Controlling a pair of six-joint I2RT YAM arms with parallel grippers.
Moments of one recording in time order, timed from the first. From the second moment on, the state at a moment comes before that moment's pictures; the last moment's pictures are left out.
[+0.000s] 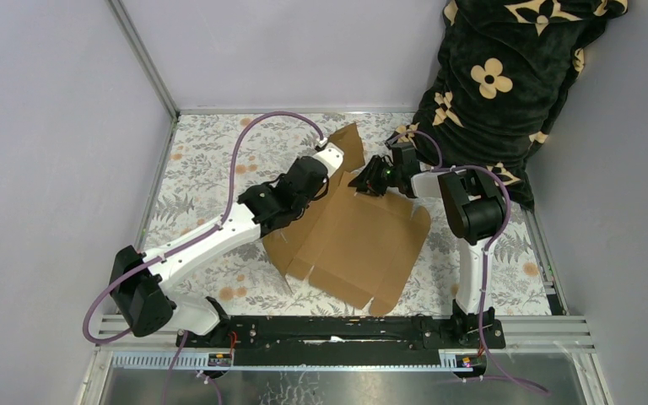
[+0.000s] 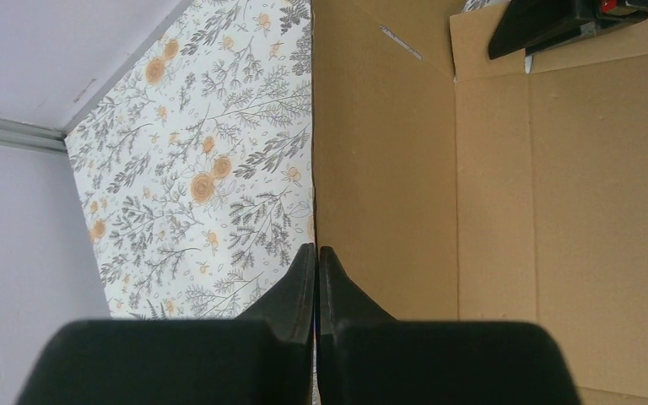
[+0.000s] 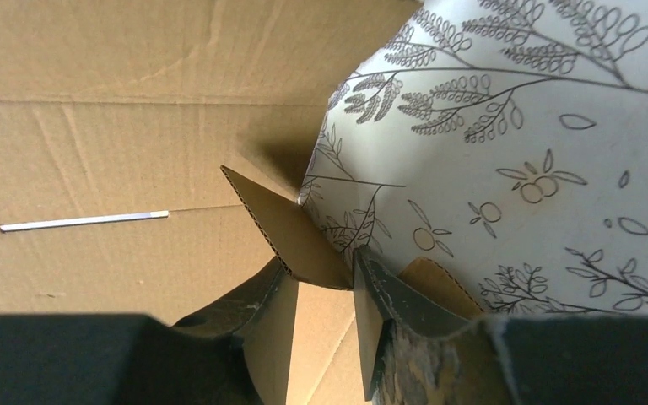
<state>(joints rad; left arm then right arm) -0.82 1.39 1.20 -0.48 -0.54 0.13 0.30 2.12 1.18 0.23 -0.56 0.86</state>
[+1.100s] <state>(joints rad) -0.92 1.44 1.21 -0.52 -0.70 0.16 0.36 2.01 1.03 0.40 -0.64 0.79</state>
